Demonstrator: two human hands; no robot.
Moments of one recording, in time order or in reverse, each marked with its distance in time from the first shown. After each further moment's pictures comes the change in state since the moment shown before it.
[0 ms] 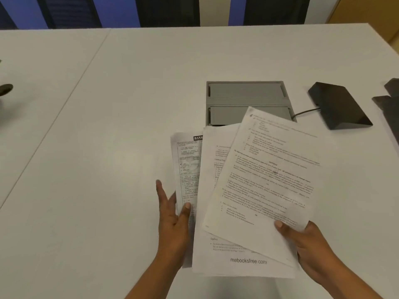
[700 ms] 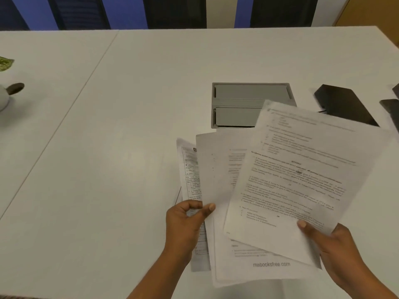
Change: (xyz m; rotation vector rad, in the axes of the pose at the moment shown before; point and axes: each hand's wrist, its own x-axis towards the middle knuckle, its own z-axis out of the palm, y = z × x) left_hand 0.001 0.009 0.006 0.006 0.052 -0.101; right_hand -0.004 -0.007 -0.027 -0.139 0.148 -0.210
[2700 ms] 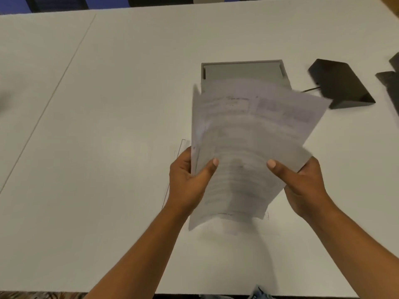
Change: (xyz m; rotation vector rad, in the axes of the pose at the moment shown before) left_hand 0.020 0.036 0.039 0.044 -0.236 0.402; right_hand 0.030 -0.062 0.063 0.219 -0.238 -0.341
